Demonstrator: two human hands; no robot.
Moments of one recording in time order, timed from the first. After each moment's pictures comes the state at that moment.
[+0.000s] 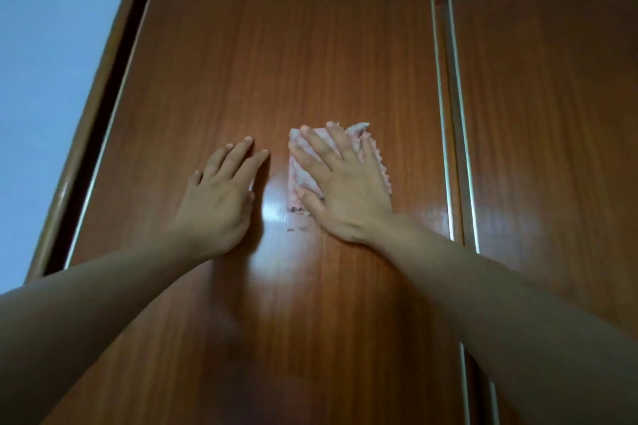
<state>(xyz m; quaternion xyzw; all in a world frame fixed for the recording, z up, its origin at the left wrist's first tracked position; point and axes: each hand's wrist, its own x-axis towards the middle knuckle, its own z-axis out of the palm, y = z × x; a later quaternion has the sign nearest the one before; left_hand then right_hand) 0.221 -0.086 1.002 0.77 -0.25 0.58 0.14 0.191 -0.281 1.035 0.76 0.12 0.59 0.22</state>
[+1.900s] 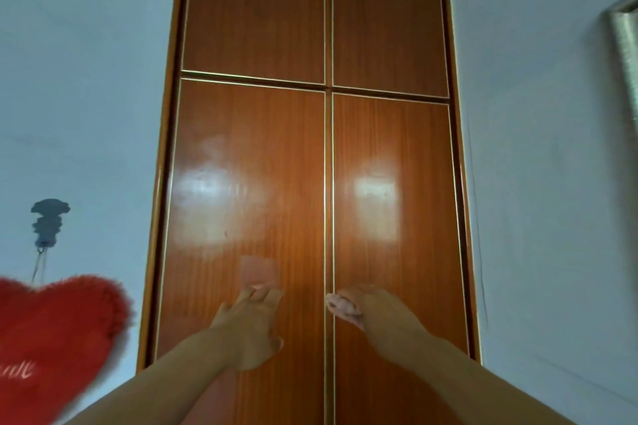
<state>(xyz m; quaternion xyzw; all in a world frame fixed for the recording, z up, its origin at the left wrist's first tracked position) -0.213 0.009 0.838 0.91 -0.36 0.16 0.06 -0.312 -0.188 0.834 0.96 -0.03 0.27 -0.05</state>
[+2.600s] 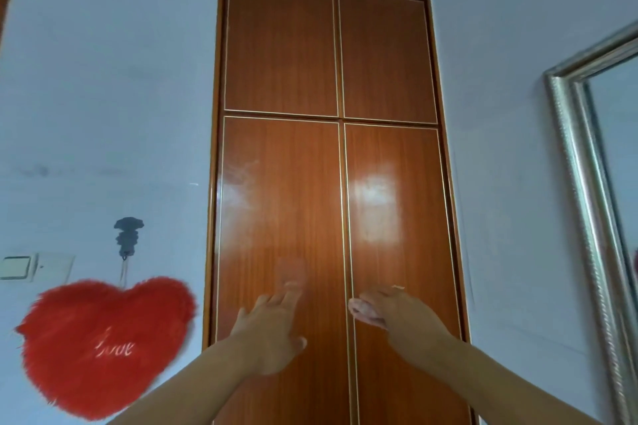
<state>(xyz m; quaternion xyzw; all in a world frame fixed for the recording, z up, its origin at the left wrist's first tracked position) -0.347 0.182 0.842 0.89 -0.40 0.18 0.11 -0.444 -0.024 0.831 0.95 -0.05 0.30 0.03</state>
